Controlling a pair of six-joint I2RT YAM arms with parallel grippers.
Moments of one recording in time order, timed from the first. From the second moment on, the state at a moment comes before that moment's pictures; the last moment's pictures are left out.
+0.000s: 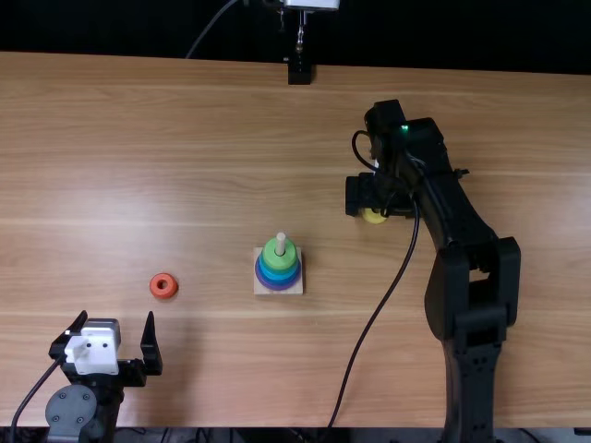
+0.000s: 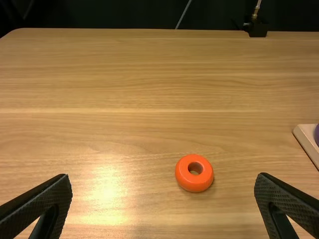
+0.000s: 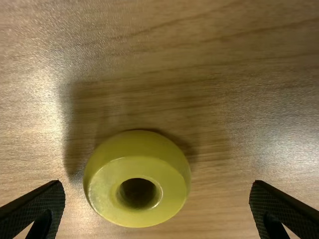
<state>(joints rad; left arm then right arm) -0.06 0.01 0.11 -0.41 -0.05 -0.06 0.20 2.41 2.06 -1.22 0.05 0.22</state>
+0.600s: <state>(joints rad) -0.06 0.01 0.11 -0.41 -0.04 -0.06 0.20 2.41 2.03 -1.22 0.03 0.22</state>
